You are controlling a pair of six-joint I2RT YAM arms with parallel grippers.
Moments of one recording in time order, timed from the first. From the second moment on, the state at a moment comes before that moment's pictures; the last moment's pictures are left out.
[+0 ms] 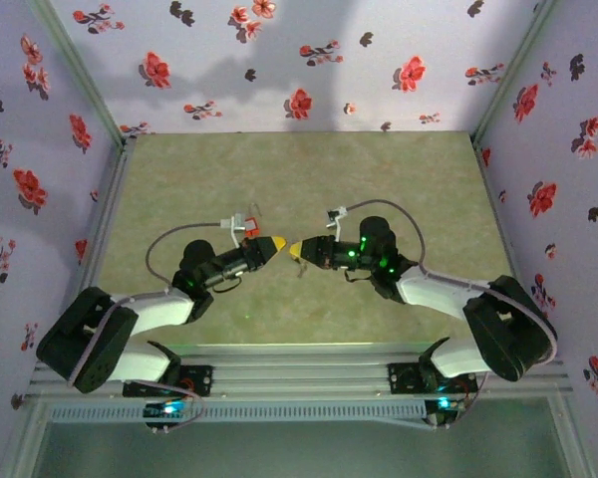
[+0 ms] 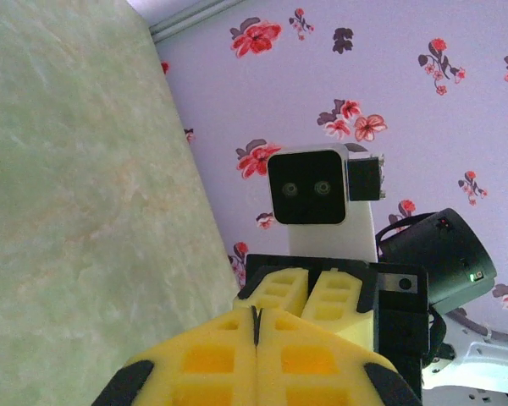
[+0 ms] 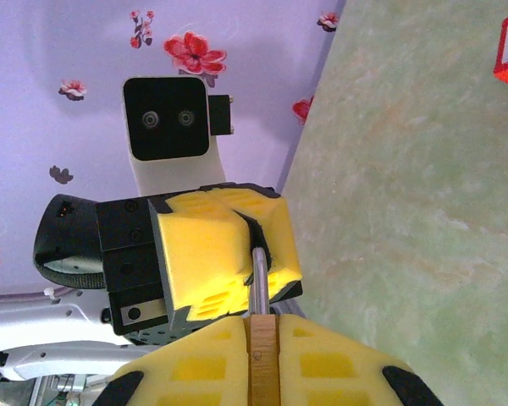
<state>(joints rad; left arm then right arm) -0.62 1.33 0.34 1.04 0.53 -1.18 0.66 1.38 0.57 0.64 -0.74 1.06</state>
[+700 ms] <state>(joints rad) -0.67 1.25 0.31 1.09 0.45 -1.11 0.64 1.44 0.58 0.87 -0.86 1.16</state>
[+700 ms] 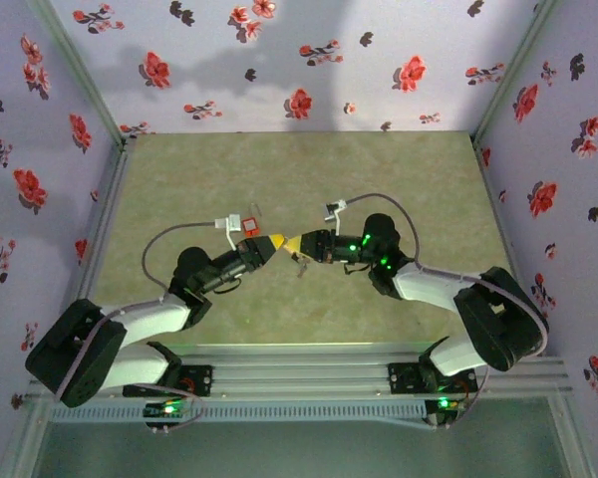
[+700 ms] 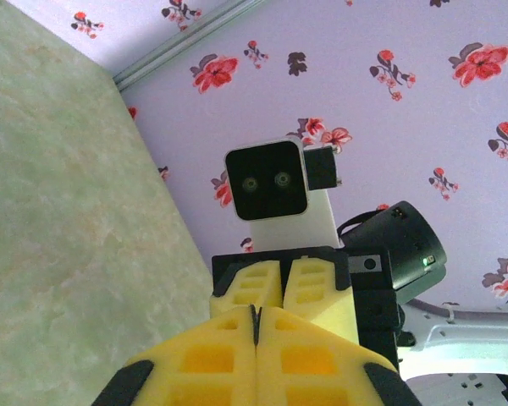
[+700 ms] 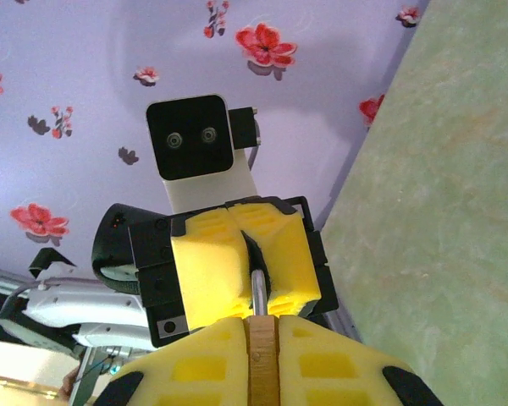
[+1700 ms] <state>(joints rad) -0.69 1.24 0.34 1.05 0.47 -1.14 0.64 1.40 0.59 0.80 -0.87 1.08</state>
